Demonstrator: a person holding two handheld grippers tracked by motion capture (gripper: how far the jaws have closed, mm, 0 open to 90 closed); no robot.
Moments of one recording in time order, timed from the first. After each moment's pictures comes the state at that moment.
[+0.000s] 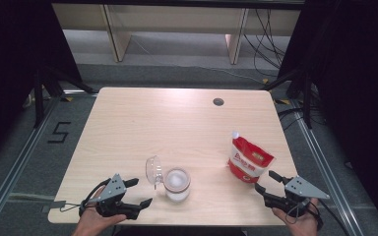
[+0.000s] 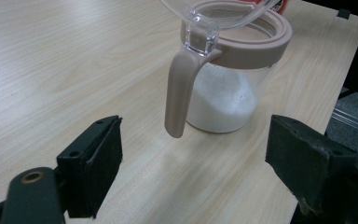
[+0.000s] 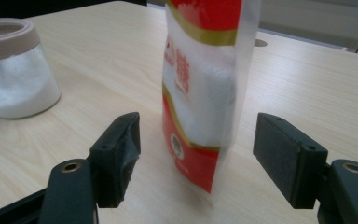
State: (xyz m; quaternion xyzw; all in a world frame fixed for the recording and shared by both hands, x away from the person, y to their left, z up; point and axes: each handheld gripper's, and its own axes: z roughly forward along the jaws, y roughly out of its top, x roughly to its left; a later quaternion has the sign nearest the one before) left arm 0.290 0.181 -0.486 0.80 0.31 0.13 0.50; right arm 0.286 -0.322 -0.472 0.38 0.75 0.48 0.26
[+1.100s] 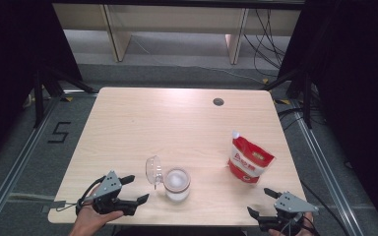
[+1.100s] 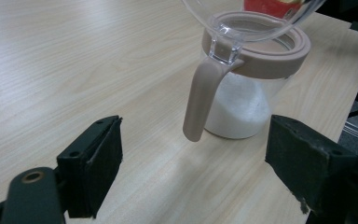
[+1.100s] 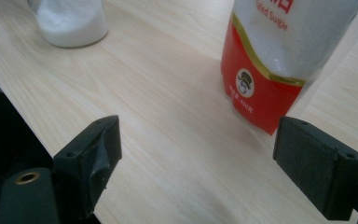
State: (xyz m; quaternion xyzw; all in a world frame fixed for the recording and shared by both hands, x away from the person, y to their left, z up) left arm 0.296 0.192 -0.481 0.79 0.32 0.15 0.50; right arm 0.257 -0.308 -0.488 0.34 0.81 0.42 0.22
